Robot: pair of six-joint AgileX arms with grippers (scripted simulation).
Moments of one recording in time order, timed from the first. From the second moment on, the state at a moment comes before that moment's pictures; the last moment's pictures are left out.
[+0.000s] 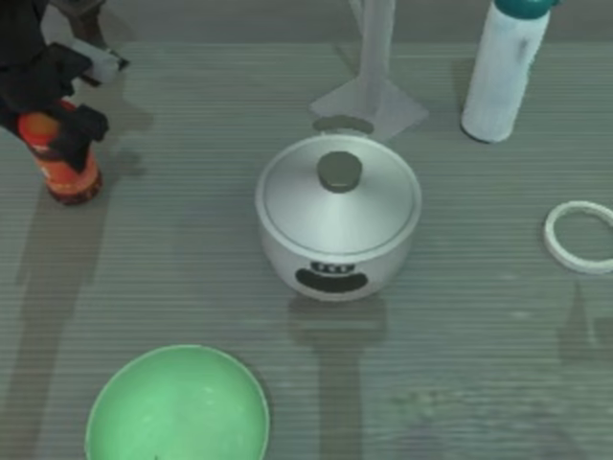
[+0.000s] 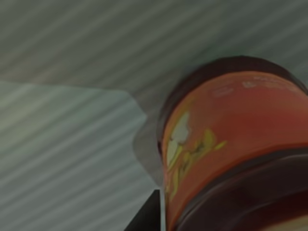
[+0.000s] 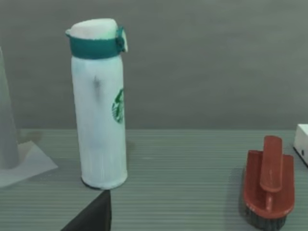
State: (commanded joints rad) left arm -0.01 2.52 2.28 -1.33 0.01 0.59; right arm 0.00 0.00 0.00 0.00 0.00 0.00
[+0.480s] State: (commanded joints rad) left arm -0.01 2.52 2.28 -1.33 0.01 0.59; right arm 0.00 0.00 0.00 0.00 0.00 0.00
